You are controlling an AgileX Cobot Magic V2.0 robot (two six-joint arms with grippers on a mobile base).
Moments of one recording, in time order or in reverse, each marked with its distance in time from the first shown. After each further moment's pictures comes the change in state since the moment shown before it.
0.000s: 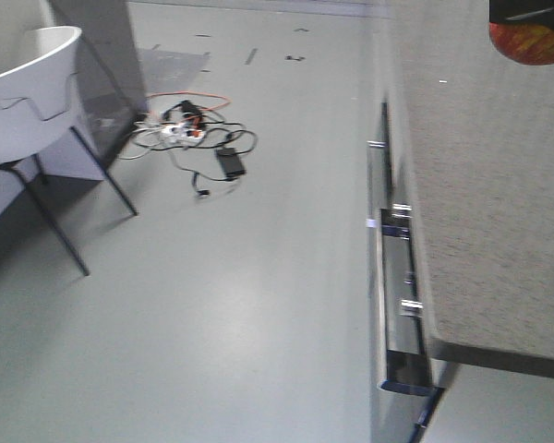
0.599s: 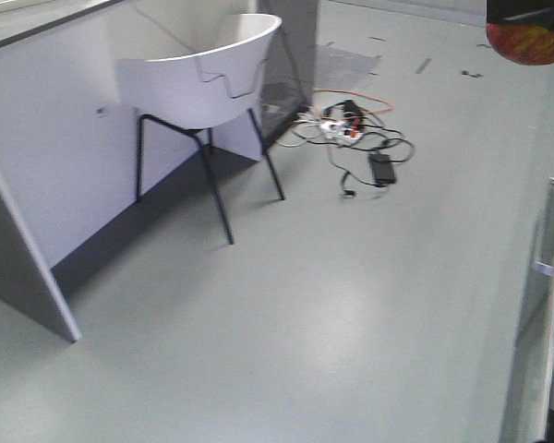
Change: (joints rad) left arm 0.000 0.000 0.000 0.000 0.000 0.000; right arm 0.000 0.000 0.000 0.000 0.000 0.000
